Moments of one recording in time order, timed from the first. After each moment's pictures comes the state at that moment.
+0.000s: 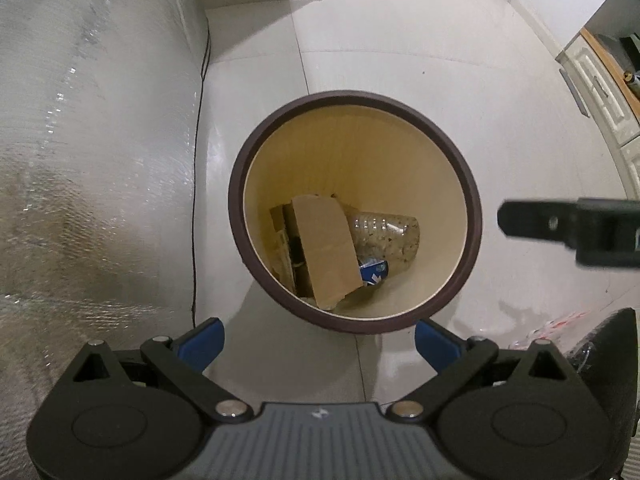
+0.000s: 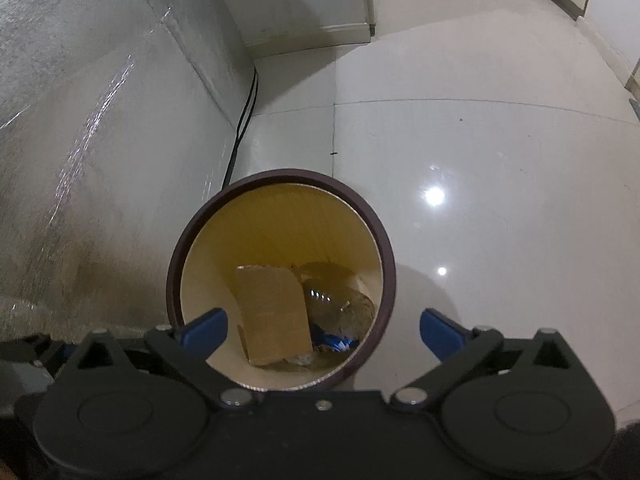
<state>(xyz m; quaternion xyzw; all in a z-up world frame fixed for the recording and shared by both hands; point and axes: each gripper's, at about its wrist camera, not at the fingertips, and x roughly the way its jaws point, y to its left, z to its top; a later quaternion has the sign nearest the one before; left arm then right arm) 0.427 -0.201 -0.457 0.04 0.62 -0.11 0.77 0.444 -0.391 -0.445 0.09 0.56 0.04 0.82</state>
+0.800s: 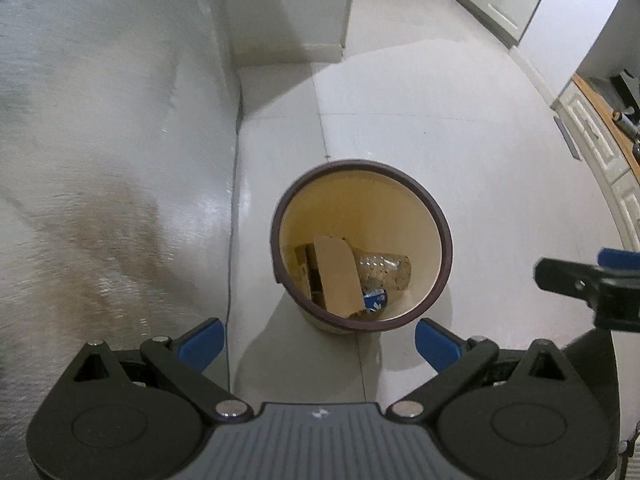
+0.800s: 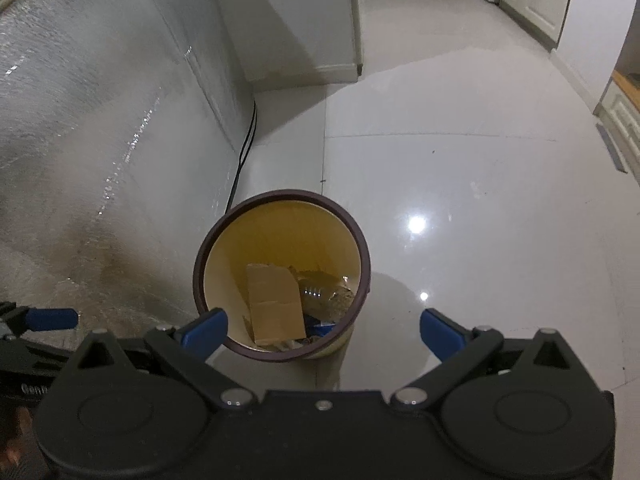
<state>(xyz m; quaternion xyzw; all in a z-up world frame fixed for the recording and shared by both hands) 0.369 -0.180 -0.351 0.04 0.56 -0.08 0.83 0.366 -0.394 -0.356 0.08 0.51 0.02 0.86</state>
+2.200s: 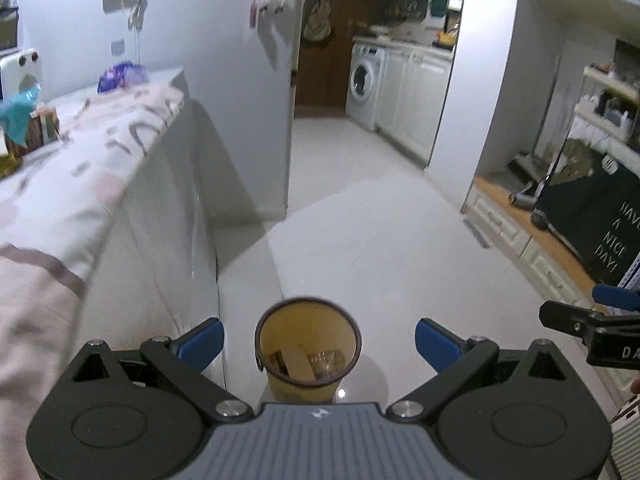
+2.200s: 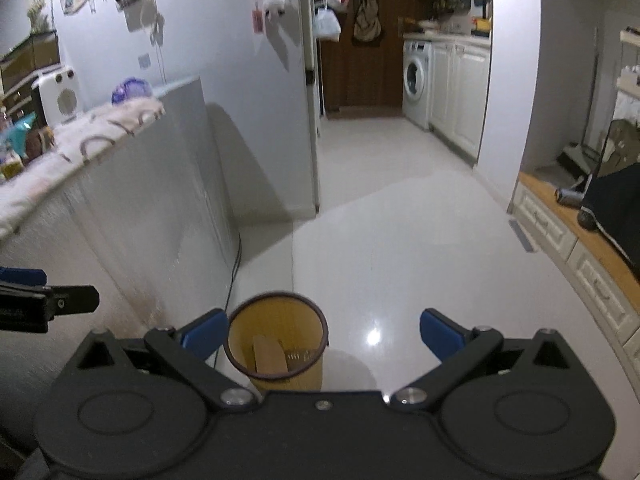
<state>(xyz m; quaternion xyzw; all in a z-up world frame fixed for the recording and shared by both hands) 0.159 -0.147 -0.111 0.03 0.34 -0.18 0.92 0.116 -0.377 -0.141 0.06 0.31 -0.06 0.95</state>
